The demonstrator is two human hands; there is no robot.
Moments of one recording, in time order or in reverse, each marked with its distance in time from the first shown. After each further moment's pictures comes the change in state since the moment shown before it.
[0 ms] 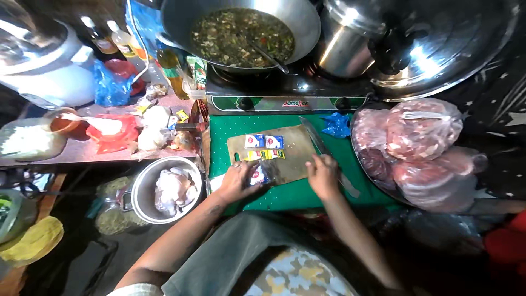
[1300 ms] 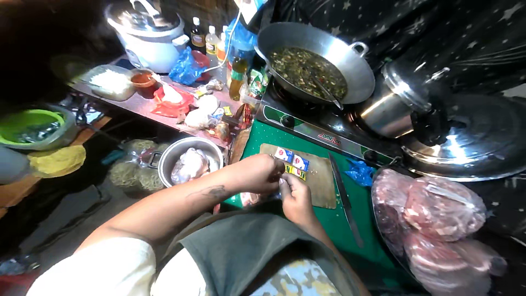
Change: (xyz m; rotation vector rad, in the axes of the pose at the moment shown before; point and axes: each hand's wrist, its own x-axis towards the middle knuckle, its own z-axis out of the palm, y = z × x) left_hand 0.000 0.091 -0.137 -0.039 -0.210 -0.057; right_hand -0.073 -0.136 0.026 0.598 0.044 -0.741
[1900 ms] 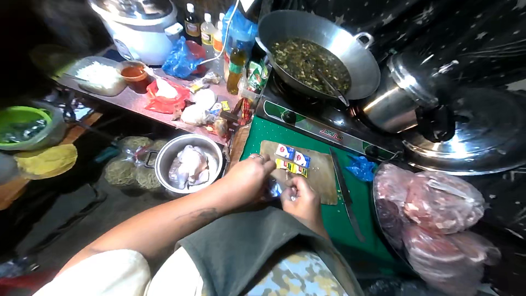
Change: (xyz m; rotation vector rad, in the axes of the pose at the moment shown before) left_hand -0.028 0.000 0.009 0.119 0.133 -0.151; right_hand -0.010 -0.004 0.008 -0.398 0.157 -0.047
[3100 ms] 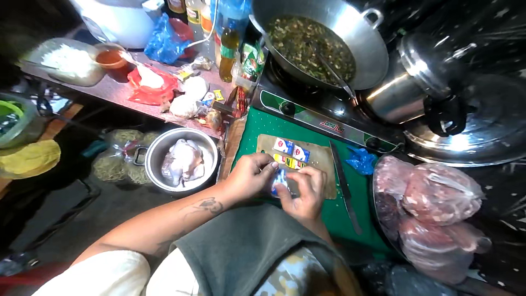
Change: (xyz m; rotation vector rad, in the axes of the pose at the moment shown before) left_hand 0.018 -0.024 0.034 -0.693 0.261 -0.144; right_hand 0.019 0.022 0.013 -0.029 0.210 -0.182
